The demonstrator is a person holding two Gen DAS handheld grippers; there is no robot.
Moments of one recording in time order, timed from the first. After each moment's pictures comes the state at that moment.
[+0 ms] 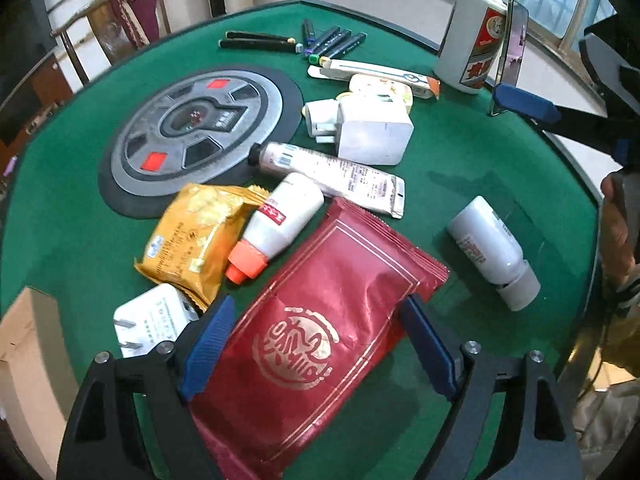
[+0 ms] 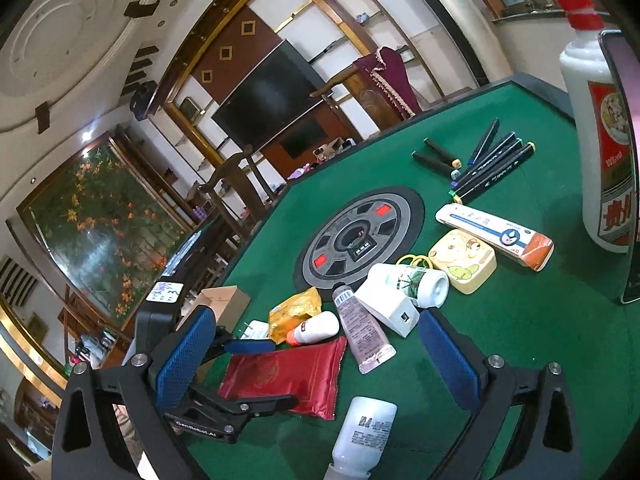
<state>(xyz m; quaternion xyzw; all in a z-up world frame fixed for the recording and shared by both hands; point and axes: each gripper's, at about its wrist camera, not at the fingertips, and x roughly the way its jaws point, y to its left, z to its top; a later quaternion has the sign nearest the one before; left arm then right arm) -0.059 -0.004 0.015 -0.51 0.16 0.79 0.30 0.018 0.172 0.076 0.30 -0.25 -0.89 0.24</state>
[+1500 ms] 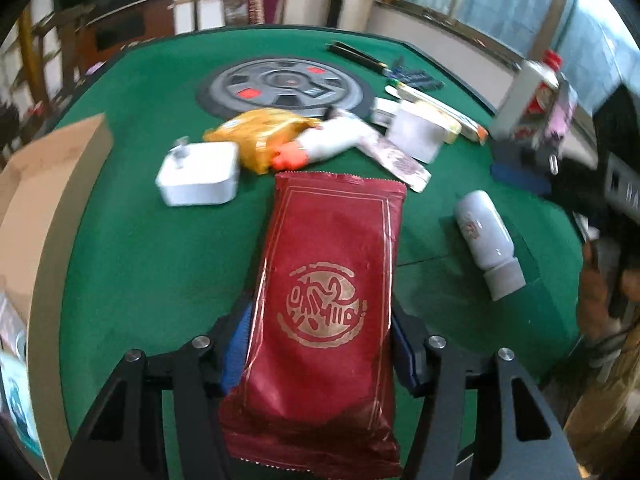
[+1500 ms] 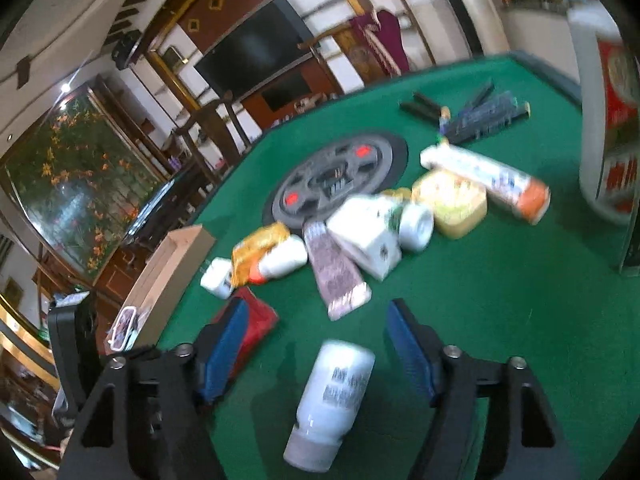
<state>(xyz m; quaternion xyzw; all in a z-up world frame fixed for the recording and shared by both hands) 0.013 -0.043 0.009 -0.48 -0.01 0.86 0.15 0.026 0.153 0.038 0.40 -0.19 -0.87 0.22</state>
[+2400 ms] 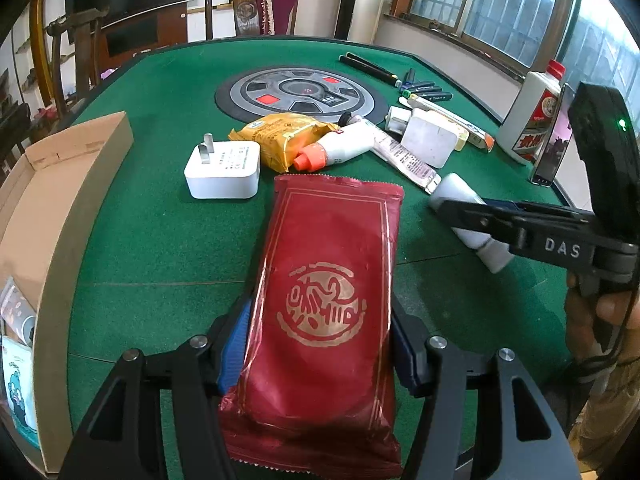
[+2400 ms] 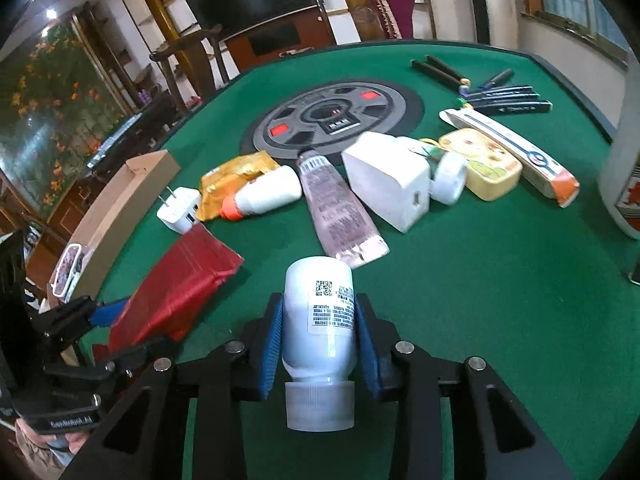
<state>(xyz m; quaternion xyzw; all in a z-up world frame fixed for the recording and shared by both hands) 0.024 -0.049 0.006 -0.46 0.00 0.88 0.14 0.014 0.101 0.018 0.45 -0.06 -0.87 0.19</state>
